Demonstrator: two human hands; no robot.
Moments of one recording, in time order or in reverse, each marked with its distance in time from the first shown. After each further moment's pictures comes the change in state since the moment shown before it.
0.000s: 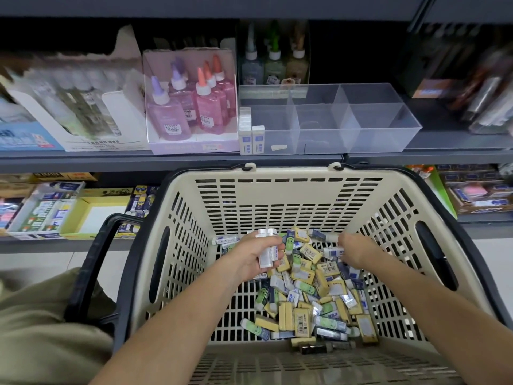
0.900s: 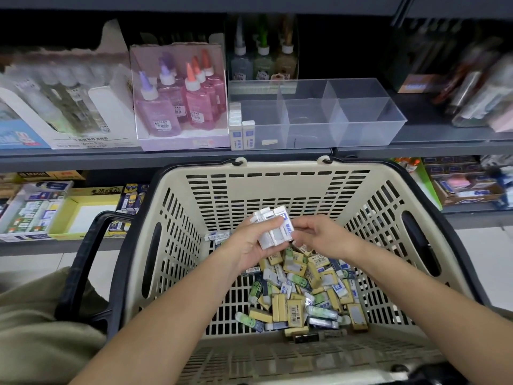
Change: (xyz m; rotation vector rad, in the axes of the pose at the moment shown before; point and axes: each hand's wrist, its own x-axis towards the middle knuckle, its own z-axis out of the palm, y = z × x) left_hand -0.014 0.009 0.014 -0.147 -0.160 0.133; right_hand -0.083 -0.064 -0.064 0.958 -0.024 -0.448
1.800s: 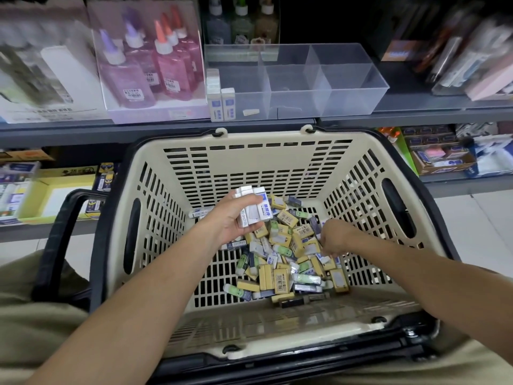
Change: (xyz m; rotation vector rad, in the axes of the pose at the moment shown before) left_hand 0.005 -0.001 -0.012 0.122 0.093 -0.025; right_hand -0.006 0.101 -0.008 -0.794 -0.174 0.621
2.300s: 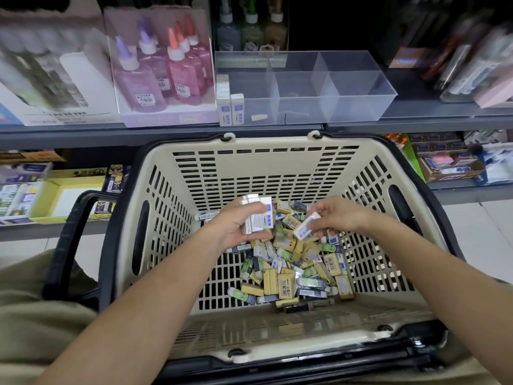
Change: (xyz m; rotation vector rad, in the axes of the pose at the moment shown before) left_hand -0.005 0.001 -0.002 0.019 -0.031 -0.041; right_hand -0.037 -0.013 -0.056 0.791 -0.015 -0.289
